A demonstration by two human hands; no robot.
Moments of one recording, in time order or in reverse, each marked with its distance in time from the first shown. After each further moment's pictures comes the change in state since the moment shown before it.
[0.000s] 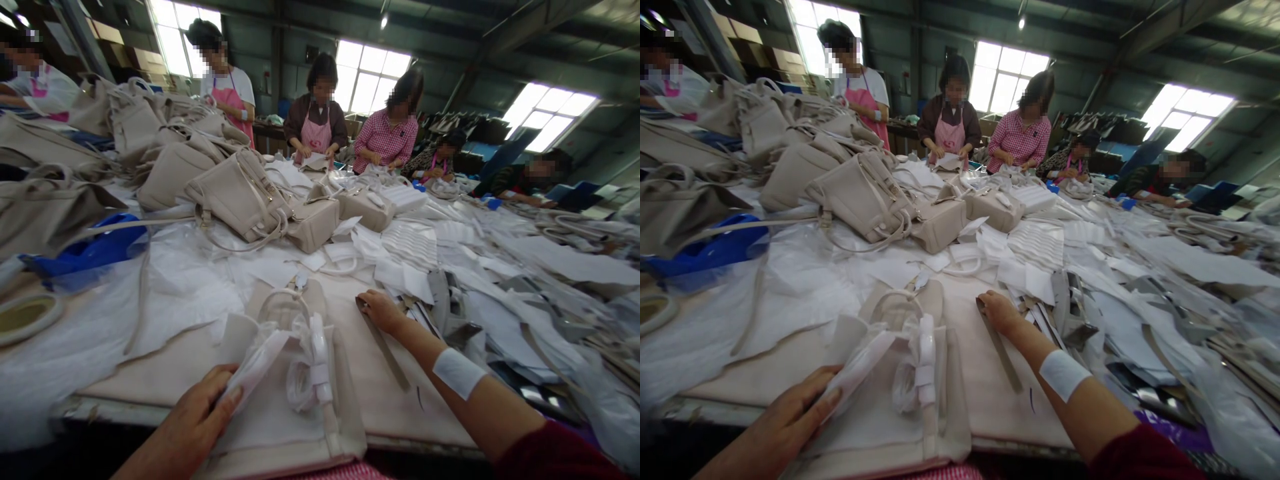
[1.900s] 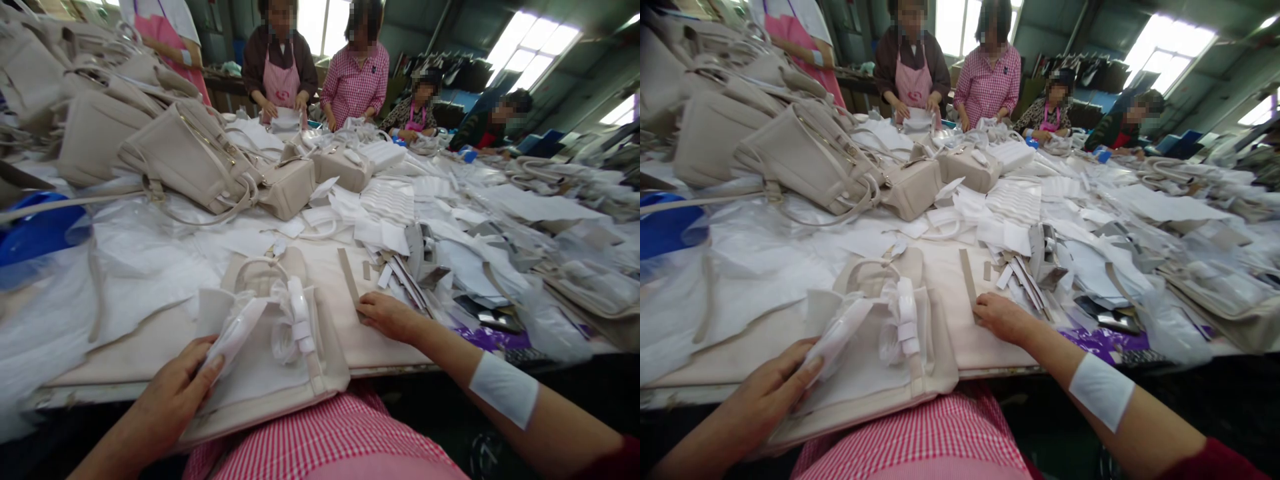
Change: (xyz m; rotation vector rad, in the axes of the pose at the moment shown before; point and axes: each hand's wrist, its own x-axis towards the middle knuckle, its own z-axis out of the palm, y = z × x) left_hand 0.000 -0.023 0.008 0.049 -0.123 -0.086; right_hand -0.131 -0.020 -0.003 0.058 -0.111 -0.315
